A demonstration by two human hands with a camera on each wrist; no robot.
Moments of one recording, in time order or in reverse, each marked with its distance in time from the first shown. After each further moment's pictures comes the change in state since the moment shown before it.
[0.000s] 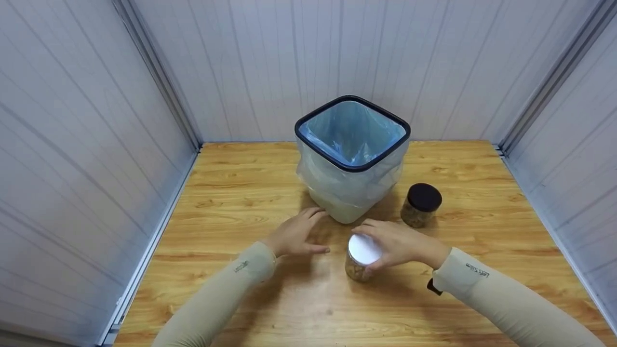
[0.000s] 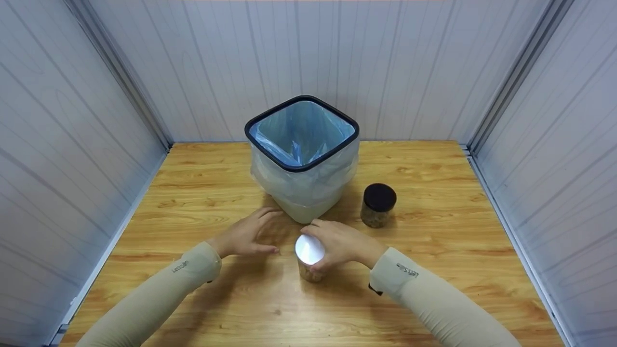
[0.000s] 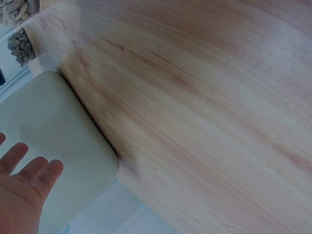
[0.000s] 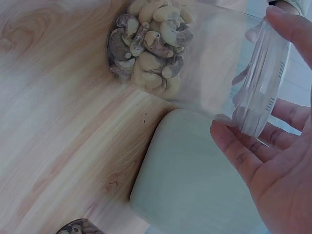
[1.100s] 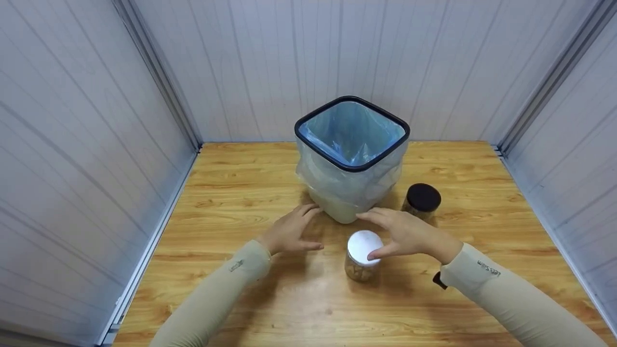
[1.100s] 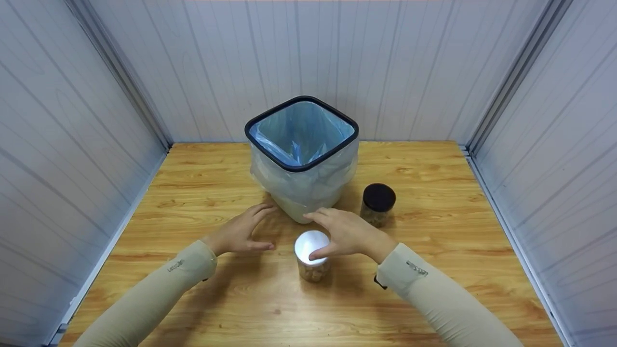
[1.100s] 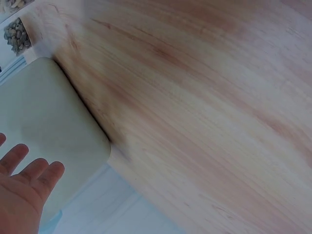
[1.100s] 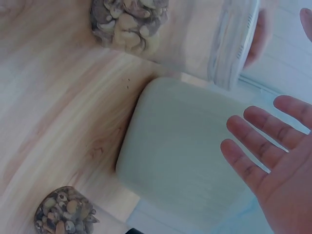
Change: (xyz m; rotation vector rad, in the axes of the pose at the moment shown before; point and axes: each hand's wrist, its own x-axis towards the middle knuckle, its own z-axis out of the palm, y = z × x) left_hand -0.005 -0.009 -0.008 0.010 0.017 -0.008; right_hand -0.010 0.008 -0.022 -0.038 0.102 -0.054
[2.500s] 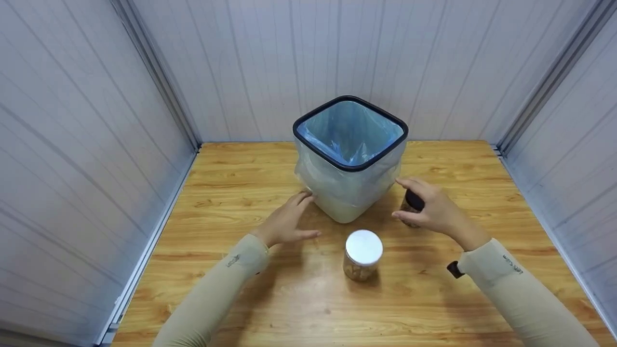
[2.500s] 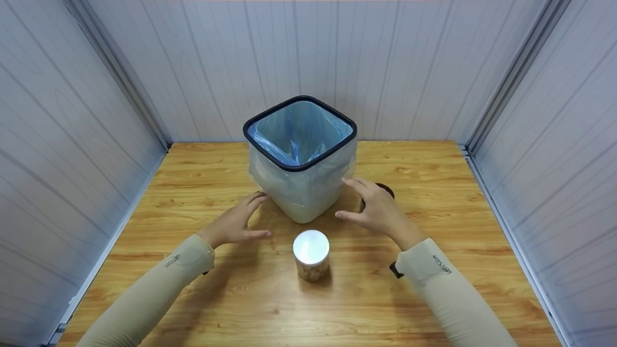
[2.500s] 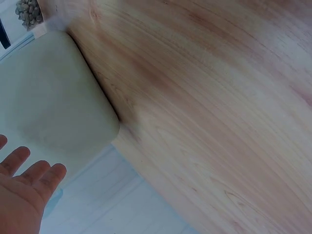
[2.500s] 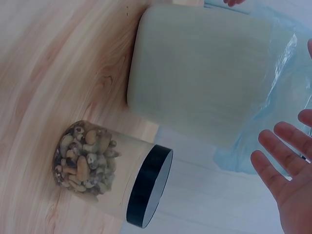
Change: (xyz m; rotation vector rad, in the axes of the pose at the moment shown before) left_hand 0.006 -0.004 -0.016 -0.012 0.090 -0.061; right_hand -0.028 0.055 -0.028 0.033 0.481 0.052
